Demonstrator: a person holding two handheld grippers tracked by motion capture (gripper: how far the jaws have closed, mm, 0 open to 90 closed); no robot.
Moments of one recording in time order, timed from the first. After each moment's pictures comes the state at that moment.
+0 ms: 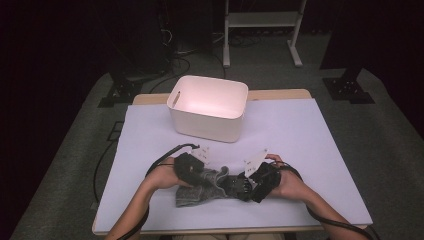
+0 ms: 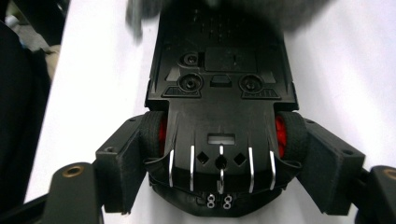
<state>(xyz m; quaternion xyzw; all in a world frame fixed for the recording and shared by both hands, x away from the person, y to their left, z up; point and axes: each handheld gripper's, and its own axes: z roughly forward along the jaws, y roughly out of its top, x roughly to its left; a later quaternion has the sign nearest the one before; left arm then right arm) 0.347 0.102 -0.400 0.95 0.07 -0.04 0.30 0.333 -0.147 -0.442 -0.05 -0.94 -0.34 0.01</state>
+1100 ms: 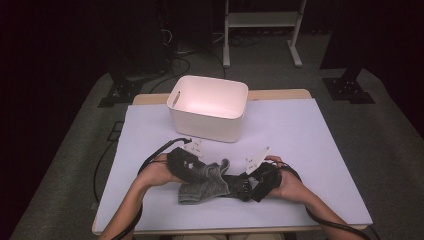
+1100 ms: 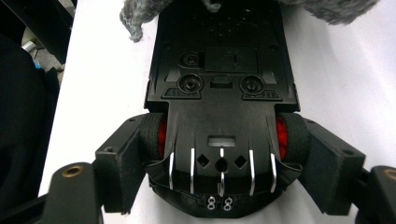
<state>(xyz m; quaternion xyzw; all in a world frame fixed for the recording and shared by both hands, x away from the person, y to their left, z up) 0.347 0.122 -0.380 0.95 0.11 0.00 0.31 0.337 -0.151 -0.448 -0.08 -0.93 -0.35 0.04</state>
